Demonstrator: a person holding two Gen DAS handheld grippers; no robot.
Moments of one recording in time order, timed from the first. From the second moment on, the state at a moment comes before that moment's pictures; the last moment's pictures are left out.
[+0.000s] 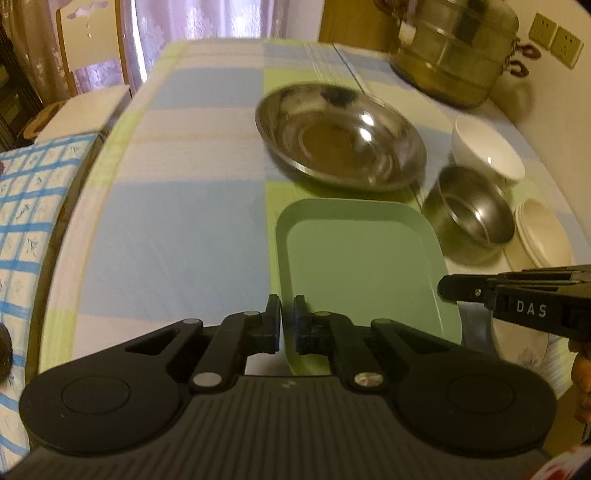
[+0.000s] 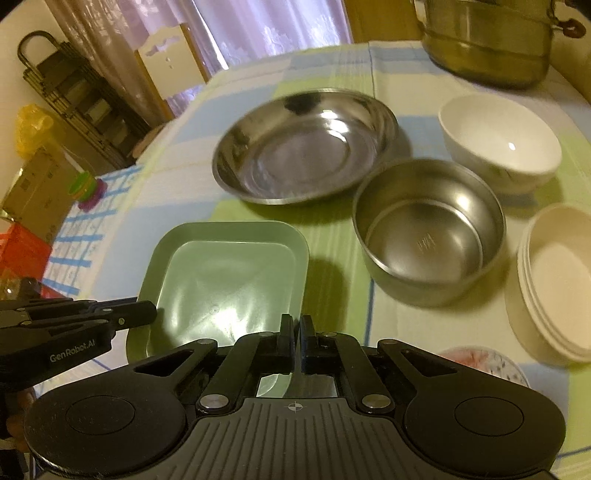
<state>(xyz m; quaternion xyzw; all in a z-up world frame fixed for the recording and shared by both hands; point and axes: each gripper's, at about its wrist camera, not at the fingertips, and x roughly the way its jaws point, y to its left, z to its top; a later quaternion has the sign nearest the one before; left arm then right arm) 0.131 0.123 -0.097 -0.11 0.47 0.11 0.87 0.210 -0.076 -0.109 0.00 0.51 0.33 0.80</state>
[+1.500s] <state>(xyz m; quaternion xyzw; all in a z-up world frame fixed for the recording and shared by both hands) 0.333 0.183 -0.136 -0.09 0.47 0.05 0.88 0.381 -0.014 -0.134 0.03 0.51 0.21 0.83</state>
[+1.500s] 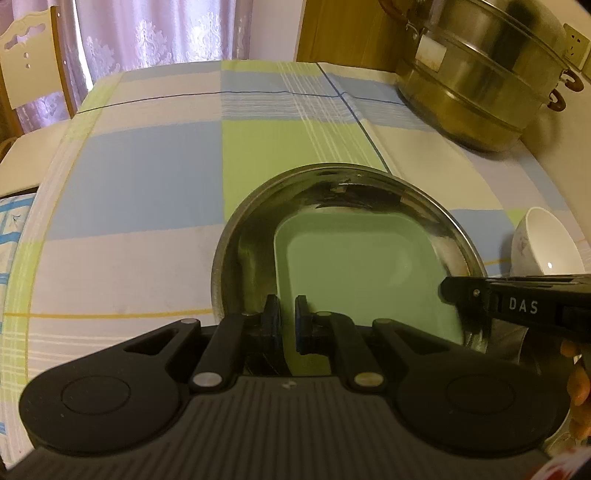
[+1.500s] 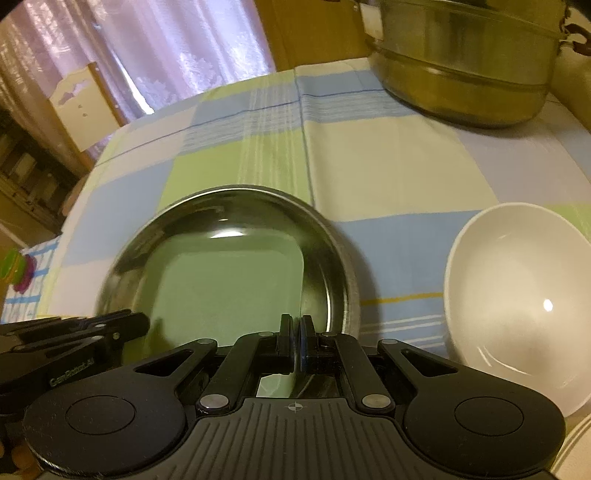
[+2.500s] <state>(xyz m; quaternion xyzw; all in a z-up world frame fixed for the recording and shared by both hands) 0.205 0.150 -0.058 -0.07 0.45 0.02 0.89 0.246 -0.087 -0.054 0.14 0.47 0.25 0.83</state>
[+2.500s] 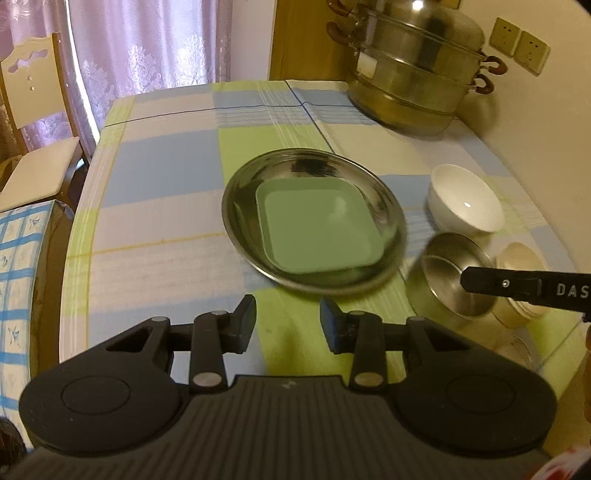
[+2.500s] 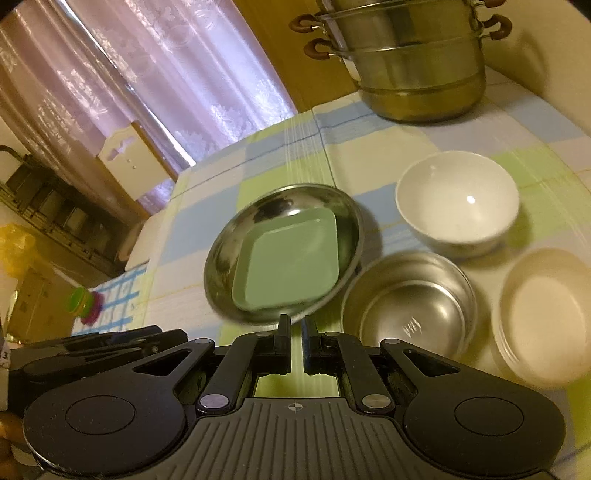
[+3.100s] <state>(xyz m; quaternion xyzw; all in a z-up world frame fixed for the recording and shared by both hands) 0.112 0.064 -0.031 -0.06 0.43 0.00 0.90 0.159 -0.161 -0.033 0.13 0.48 0.27 0.83</state>
